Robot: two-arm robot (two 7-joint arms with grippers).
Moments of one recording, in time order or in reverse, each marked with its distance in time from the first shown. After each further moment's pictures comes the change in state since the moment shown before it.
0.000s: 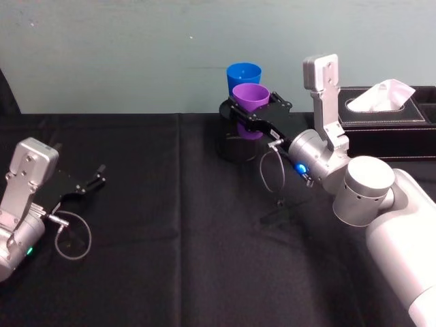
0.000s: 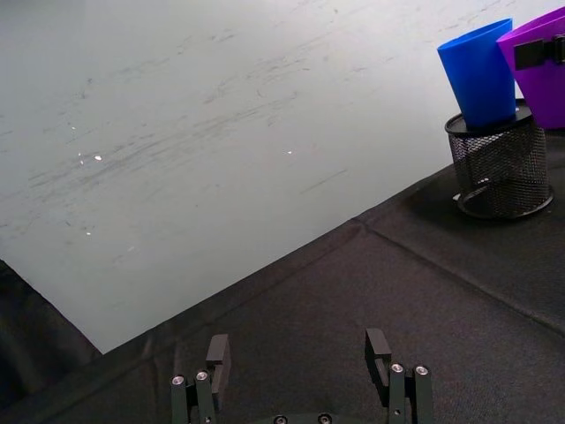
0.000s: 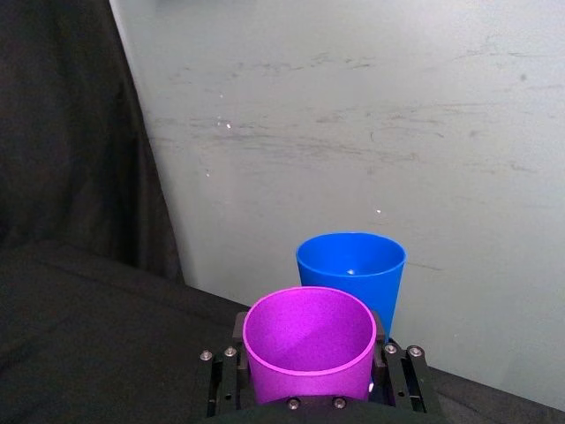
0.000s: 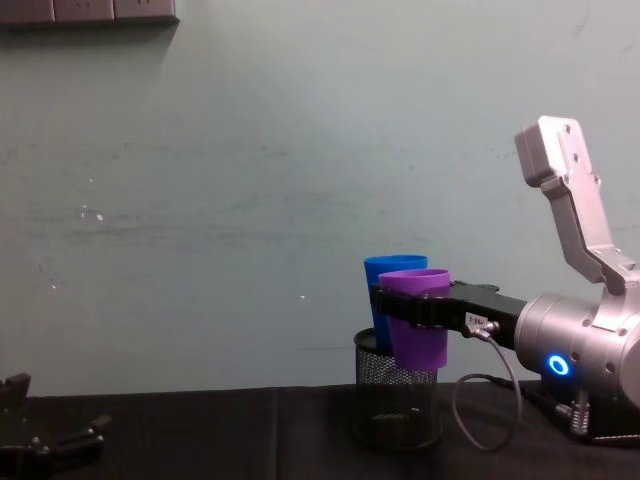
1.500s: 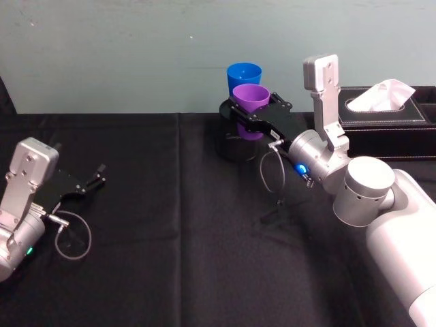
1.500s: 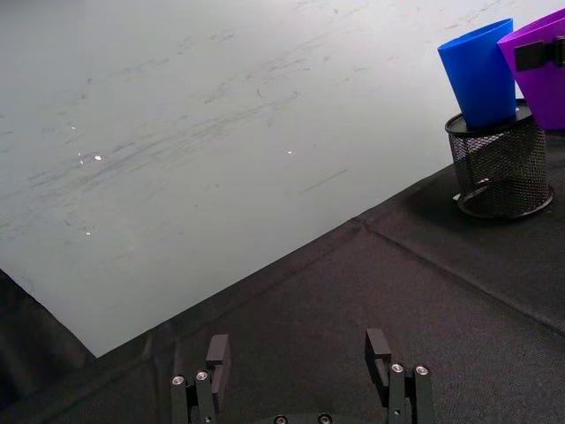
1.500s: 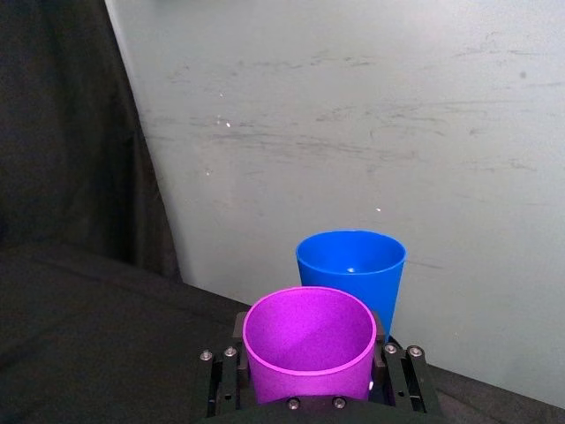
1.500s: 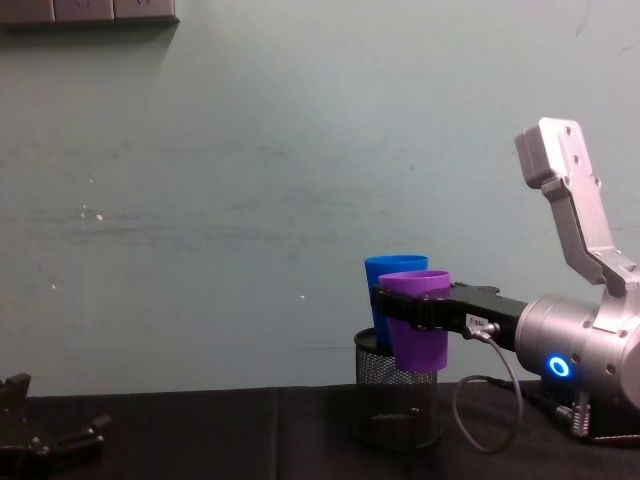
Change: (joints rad) left arm 0.000 0.000 0.000 0.000 0.000 0.000 0.000; right arm 0.000 0.001 -0.001 0.001 0.002 0.001 0.000
